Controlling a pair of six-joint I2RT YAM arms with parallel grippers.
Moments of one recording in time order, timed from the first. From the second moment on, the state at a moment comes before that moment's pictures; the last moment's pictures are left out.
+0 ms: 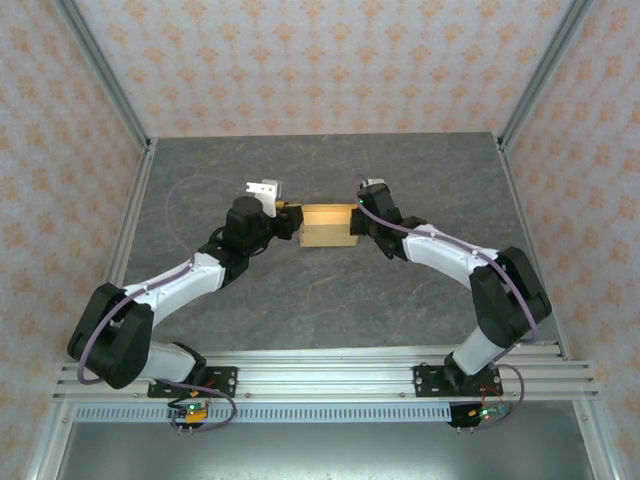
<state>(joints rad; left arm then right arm) -0.47 1.37 0.75 0.26 0.04 -0.35 0.57 1.61 1.02 -0.15 0.20 0.40</state>
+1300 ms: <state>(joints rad) -0.49 1.50 0.89 0.01 0.07 -0.41 0.66 1.63 1.05 -0.20 0.30 0.44</state>
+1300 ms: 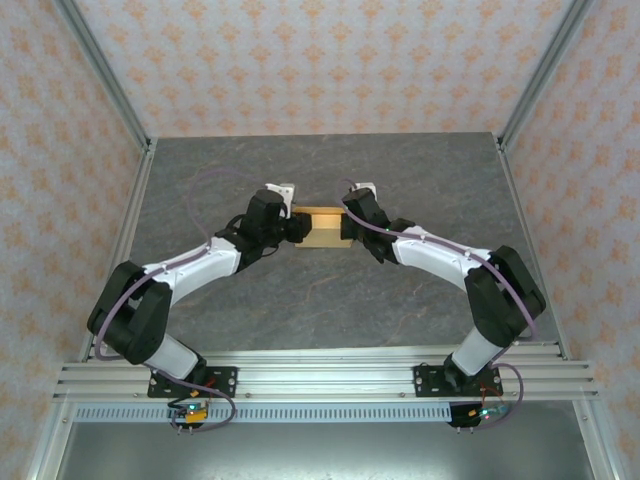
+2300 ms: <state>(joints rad) -0.32 1.53 1.05 -0.24 0.42 -0.10 0.66 1.63 1.06 -0.22 0.30 0.44</state>
